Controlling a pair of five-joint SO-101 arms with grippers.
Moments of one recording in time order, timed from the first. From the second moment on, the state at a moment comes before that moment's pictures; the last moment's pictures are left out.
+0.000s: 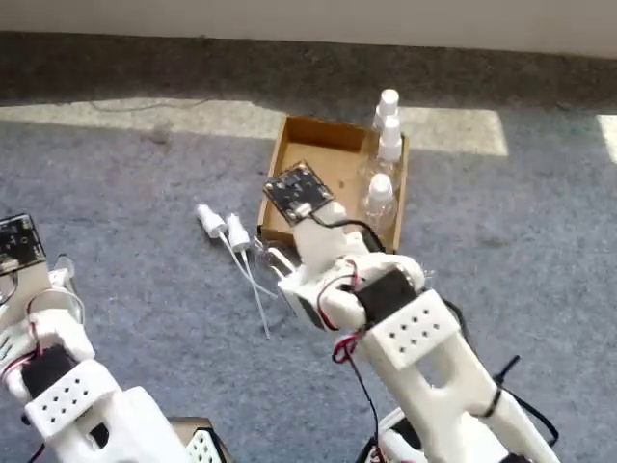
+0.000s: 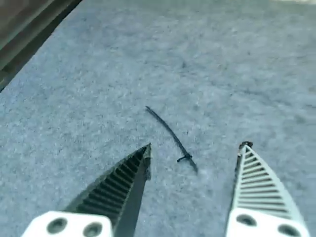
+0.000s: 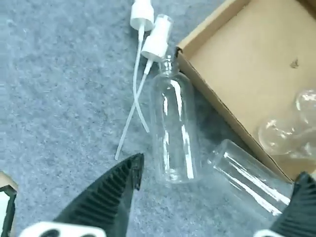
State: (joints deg) left arm -50.2 -66.8 80.4 28.8 -16.6; right arm -40.2 -35.8 34.2 68.0 5.4
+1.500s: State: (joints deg) left arm -52.3 -66.9 95.9 19.6 -23.6; right arm -33.6 -29.7 29.1 84.8 22.8
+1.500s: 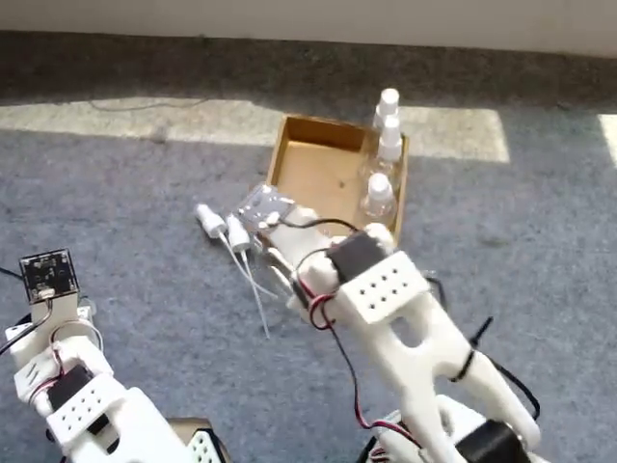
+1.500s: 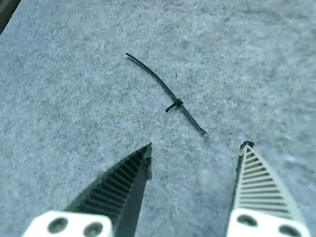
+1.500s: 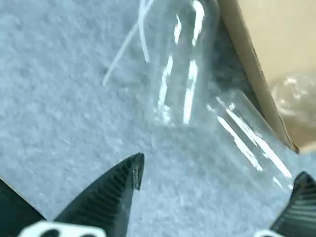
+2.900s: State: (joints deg) left arm -52.3 -66.9 95.9 20.9 -23.6; right arm -1.6 -42.8 69.3 50.0 60.1
